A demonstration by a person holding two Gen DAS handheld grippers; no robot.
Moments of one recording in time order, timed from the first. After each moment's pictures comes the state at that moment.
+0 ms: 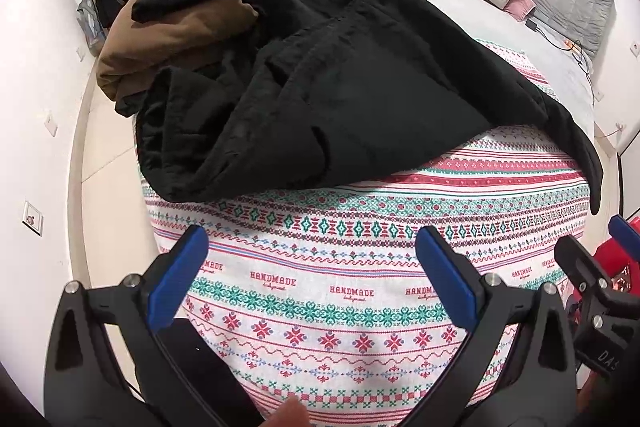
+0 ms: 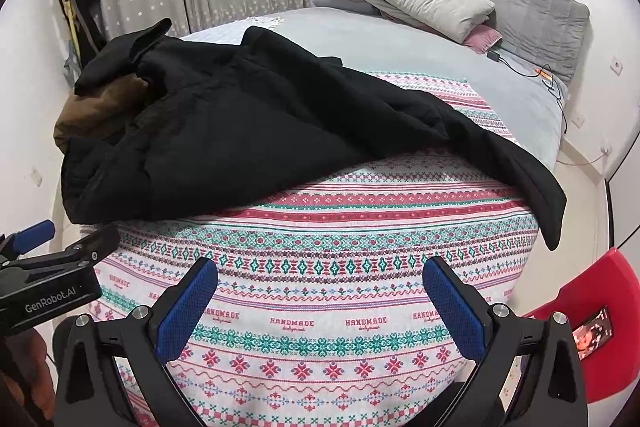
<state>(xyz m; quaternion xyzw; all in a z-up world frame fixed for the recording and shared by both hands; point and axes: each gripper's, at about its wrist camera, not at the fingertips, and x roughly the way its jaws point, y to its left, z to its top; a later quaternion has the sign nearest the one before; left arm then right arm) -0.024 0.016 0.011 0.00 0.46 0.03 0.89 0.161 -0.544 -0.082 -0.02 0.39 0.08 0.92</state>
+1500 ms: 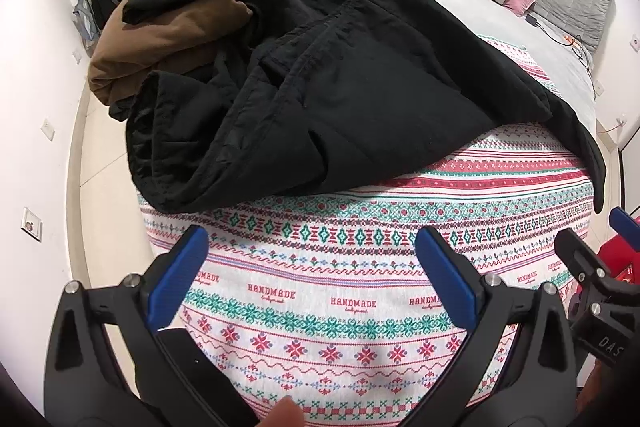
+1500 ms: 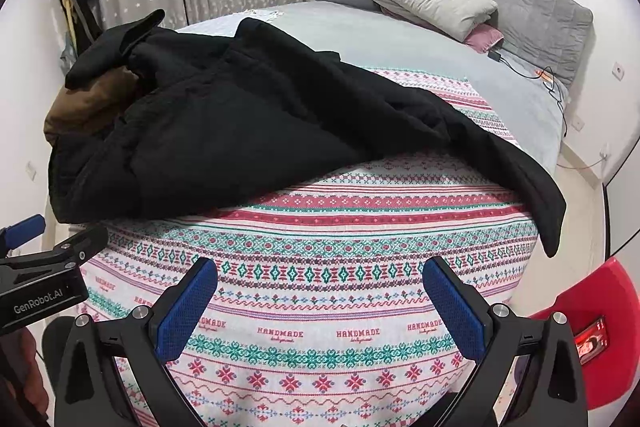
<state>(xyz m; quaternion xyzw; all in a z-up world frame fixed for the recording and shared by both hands) -0.007 0.019 0.004 0.01 0.46 0.02 0.89 0.181 -0.541 -0.088 -0.03 0.40 0.07 0.91</state>
